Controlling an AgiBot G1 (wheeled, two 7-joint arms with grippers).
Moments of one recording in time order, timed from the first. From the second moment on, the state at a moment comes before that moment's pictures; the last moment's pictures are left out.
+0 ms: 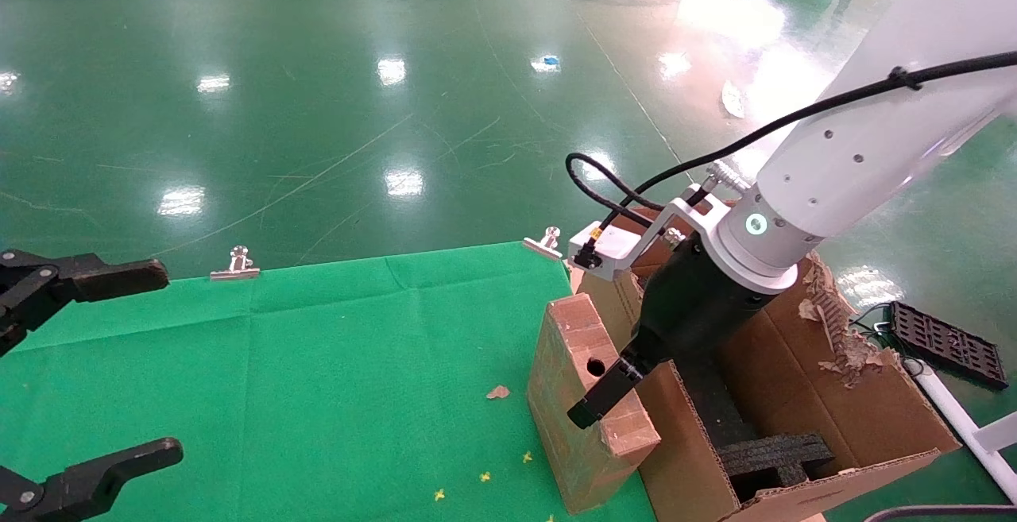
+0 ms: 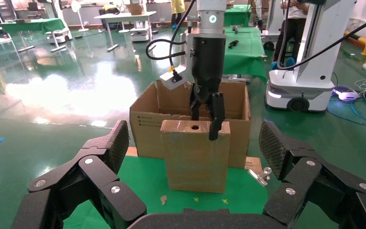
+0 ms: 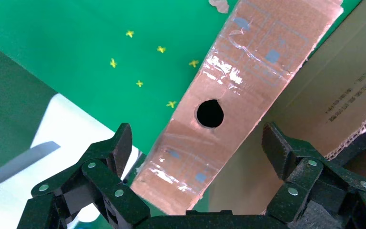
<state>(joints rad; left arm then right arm) -1.08 0.61 0.29 -1.28 0.73 1.49 -0.18 2.14 -0.78 -1.65 1.22 -1.32 -1.48 1.30</state>
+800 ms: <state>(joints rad) -1.08 0.61 0.29 -1.28 0.73 1.49 -0.18 2.09 -0.81 -1.70 1.28 -1.41 -1.44 1.33</state>
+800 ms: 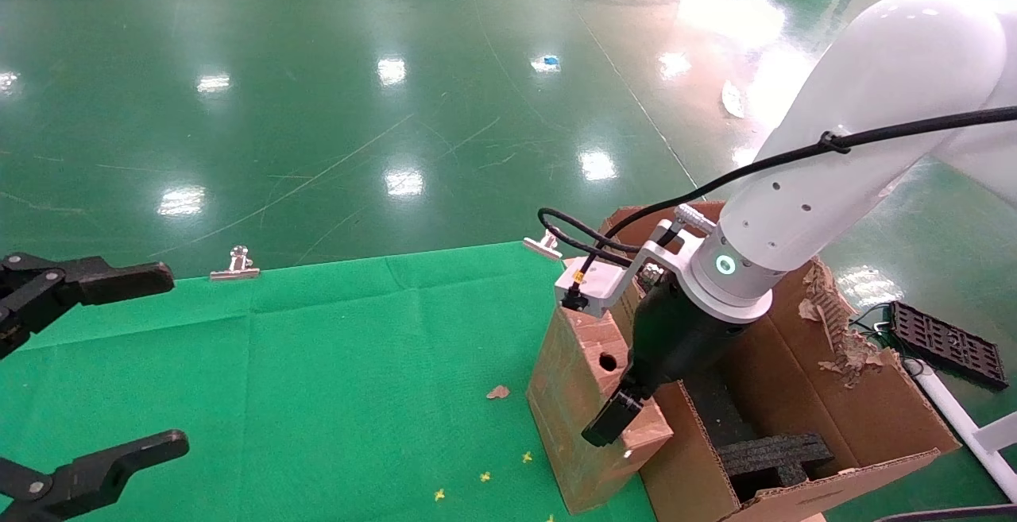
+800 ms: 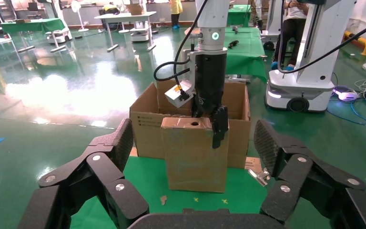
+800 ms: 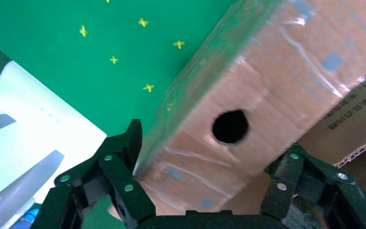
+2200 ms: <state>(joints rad) -1.08 0.61 0.29 -1.28 0.72 1.49 -0.18 2.35 -0.47 -1.47 0.79 -1.33 -1.34 0.87</state>
